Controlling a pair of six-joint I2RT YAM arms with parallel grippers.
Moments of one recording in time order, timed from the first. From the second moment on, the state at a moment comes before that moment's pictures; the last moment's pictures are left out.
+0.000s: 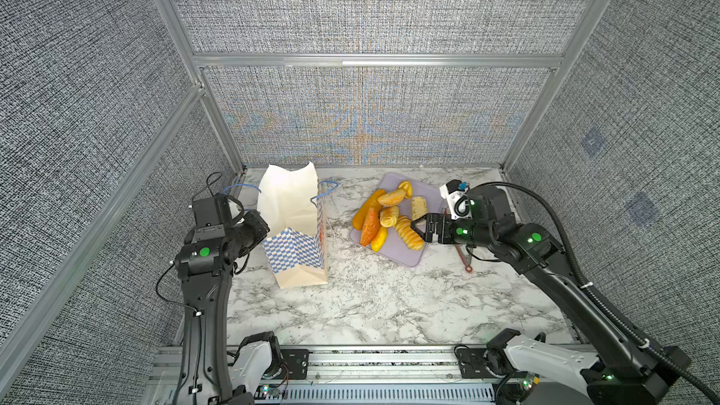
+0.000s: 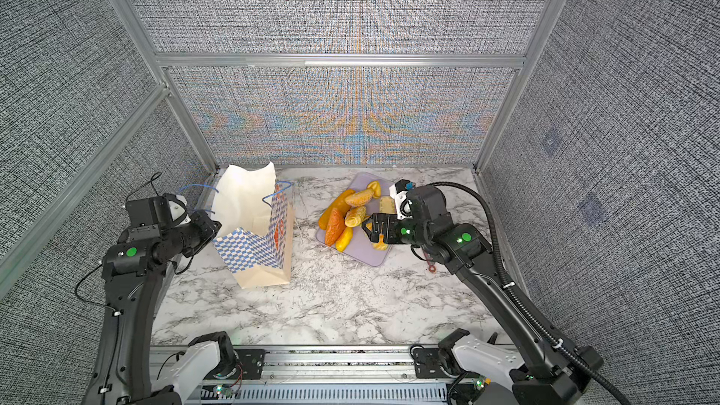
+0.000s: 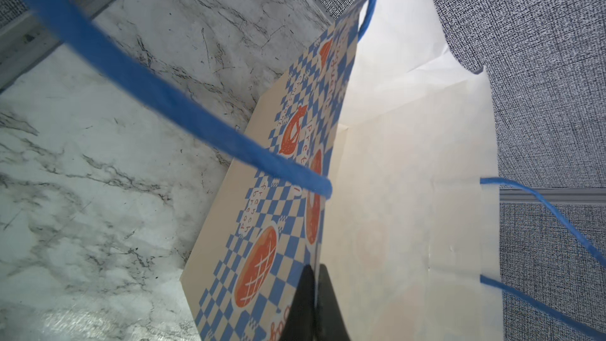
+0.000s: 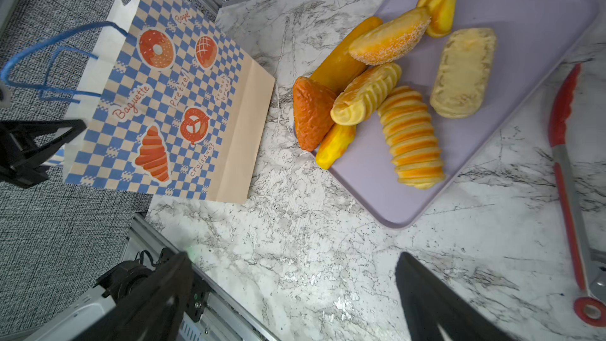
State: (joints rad) left arm 0.16 0.96 1.16 -0.97 0.32 -0.60; right arm 0.52 1.11 1.23 -0.79 -0.20 0.50
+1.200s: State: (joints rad) left arm 0.08 0.97 1.32 -1.10 0.16 -0.39; right arm 0.02 1.24 1.04 -0.88 -0.12 0.41
